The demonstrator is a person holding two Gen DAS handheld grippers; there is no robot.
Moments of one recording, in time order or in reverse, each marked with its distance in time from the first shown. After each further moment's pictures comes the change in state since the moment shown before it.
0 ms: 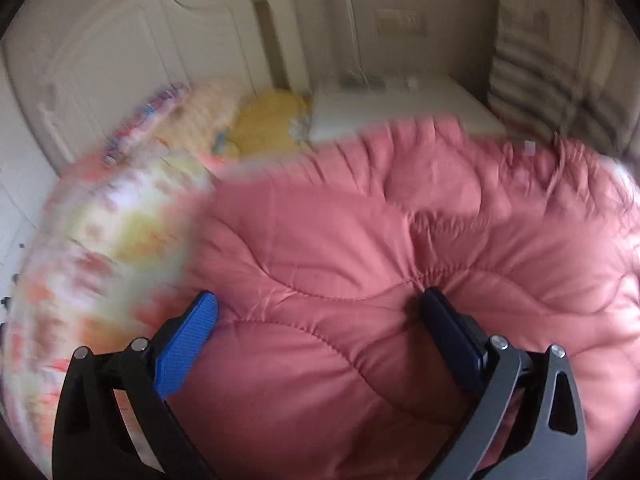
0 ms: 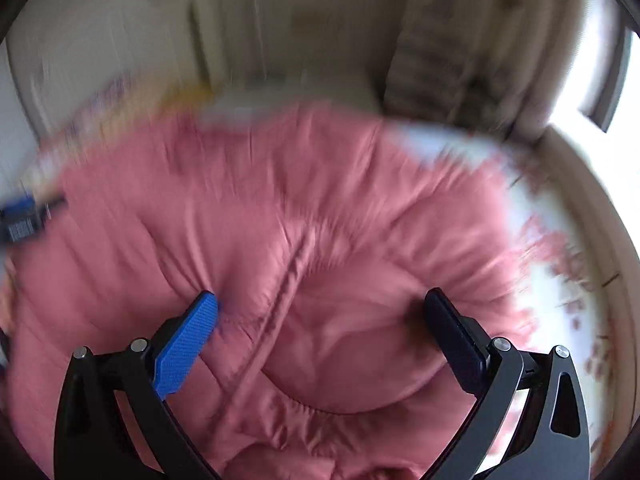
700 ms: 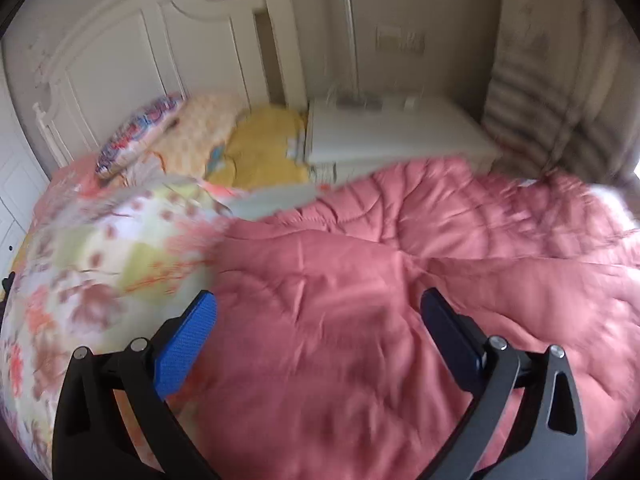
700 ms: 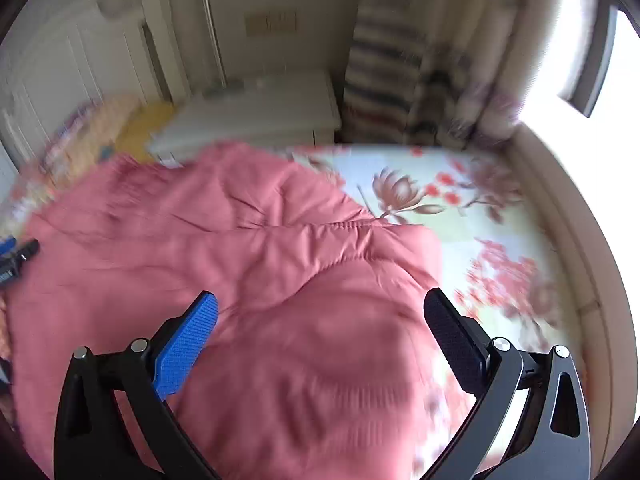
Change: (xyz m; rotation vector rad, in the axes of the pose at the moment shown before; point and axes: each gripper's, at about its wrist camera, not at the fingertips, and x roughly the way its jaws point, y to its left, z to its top) left arm -0.034 0.037 0.024 -0.029 -0.082 -0.061; right arm -0.058 -0.067 0.037 0.141 -0.034 0.032
